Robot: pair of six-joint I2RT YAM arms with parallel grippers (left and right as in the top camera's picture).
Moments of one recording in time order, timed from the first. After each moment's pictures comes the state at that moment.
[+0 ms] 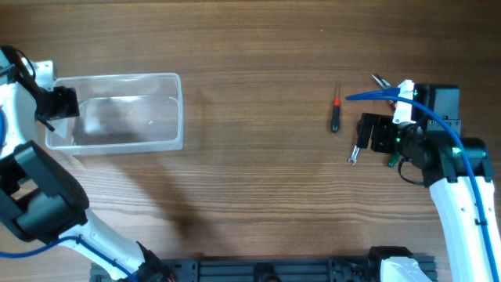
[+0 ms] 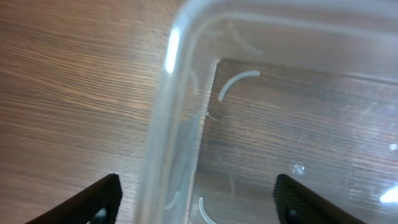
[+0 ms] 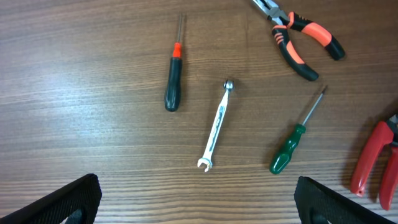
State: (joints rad) left arm 0.54 1.99 1.57 -0.83 -0.02 0.35; right arm -0.01 1.14 1.07 -0.97 -0.04 0.10
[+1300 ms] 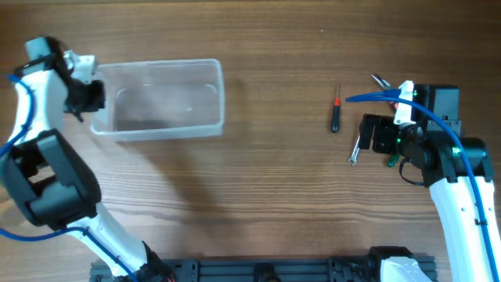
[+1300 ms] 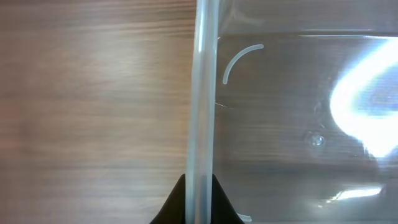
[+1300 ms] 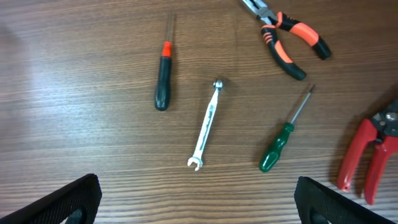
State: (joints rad) left arm 0.36 2.02 1.57 -0.89 0.08 0.32; right arm -0.01 1.14 1.07 -0.97 0.00 0.09
